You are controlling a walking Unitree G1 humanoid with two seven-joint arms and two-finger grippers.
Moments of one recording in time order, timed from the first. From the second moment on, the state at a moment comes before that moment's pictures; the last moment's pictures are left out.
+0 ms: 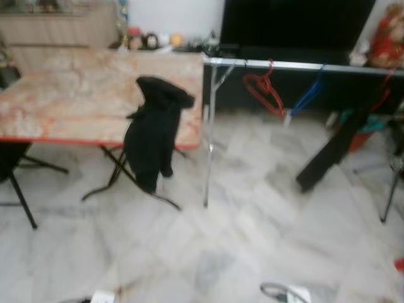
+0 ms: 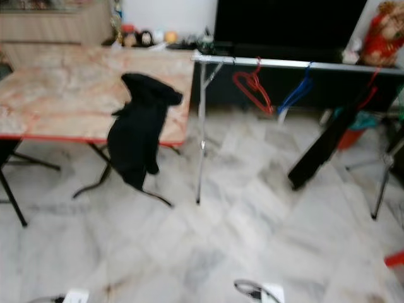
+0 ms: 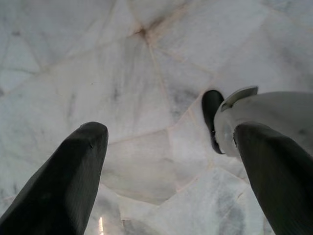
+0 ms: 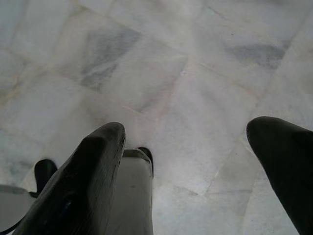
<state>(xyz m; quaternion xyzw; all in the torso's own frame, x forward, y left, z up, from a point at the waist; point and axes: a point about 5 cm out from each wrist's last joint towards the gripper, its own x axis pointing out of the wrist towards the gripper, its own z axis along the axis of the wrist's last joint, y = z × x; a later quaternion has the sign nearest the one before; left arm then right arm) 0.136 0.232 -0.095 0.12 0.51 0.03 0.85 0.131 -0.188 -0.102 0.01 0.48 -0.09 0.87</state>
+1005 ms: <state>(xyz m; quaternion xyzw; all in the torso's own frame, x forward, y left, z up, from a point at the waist) 0.142 0.217 -0.097 0.10 0.51 0.02 0.85 0.128 -0.197 -0.102 0.00 0.47 -0.10 0.88</state>
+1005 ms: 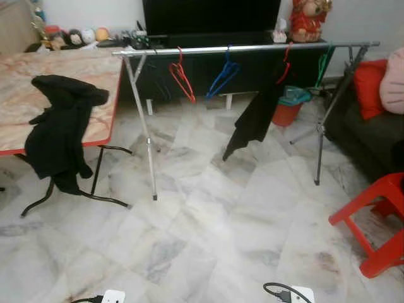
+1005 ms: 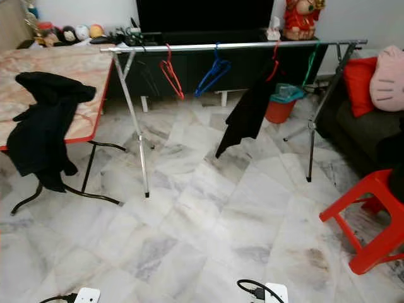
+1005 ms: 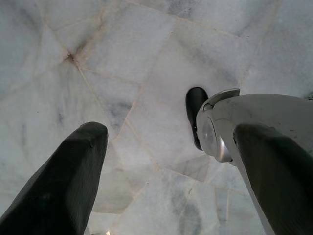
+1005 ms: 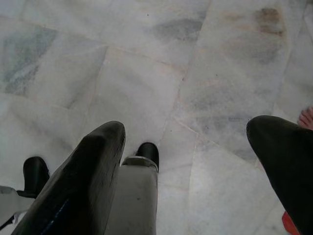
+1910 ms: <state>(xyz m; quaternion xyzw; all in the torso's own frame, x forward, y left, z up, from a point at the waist) 0.150 0.204 -0.096 0.09 0.50 0.01 0.86 0.116 -0.207 -0.104 -0.01 0.49 -0.10 0.87</state>
